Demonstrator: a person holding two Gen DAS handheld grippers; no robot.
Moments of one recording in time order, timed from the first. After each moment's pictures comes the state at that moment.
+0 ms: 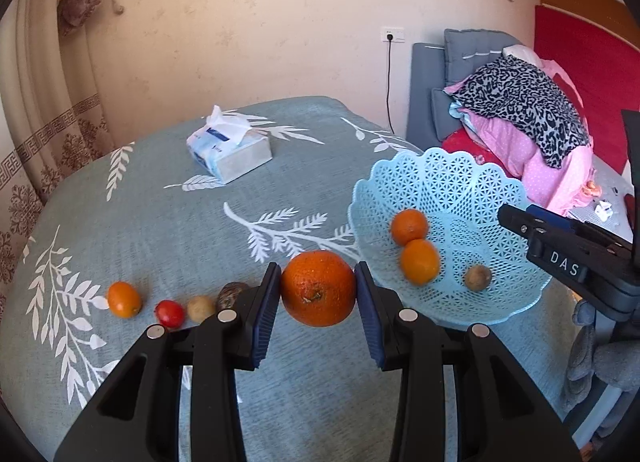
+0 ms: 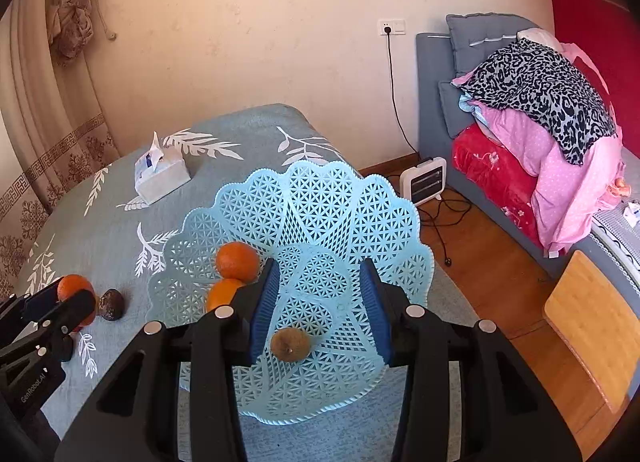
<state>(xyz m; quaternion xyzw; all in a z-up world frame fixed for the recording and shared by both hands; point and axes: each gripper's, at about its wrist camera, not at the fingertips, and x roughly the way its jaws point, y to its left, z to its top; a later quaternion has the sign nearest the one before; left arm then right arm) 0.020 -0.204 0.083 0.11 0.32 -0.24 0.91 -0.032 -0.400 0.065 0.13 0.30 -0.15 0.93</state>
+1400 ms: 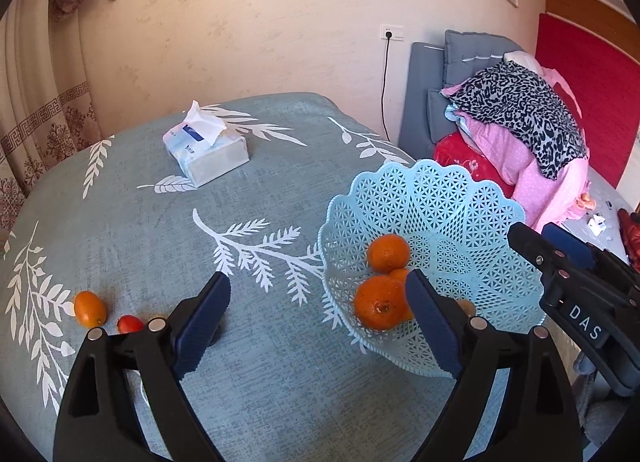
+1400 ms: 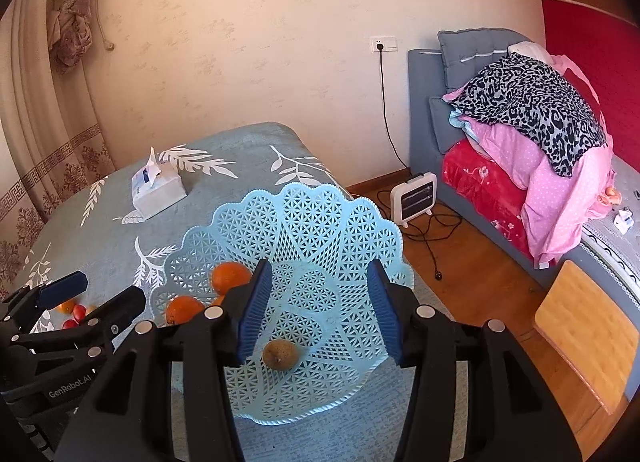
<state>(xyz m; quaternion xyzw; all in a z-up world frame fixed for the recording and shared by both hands) 0.040 -0.226 0.082 0.08 0.34 -0.24 0.91 -0.043 -0.396 0.078 0.12 0.28 -0.17 0.94</state>
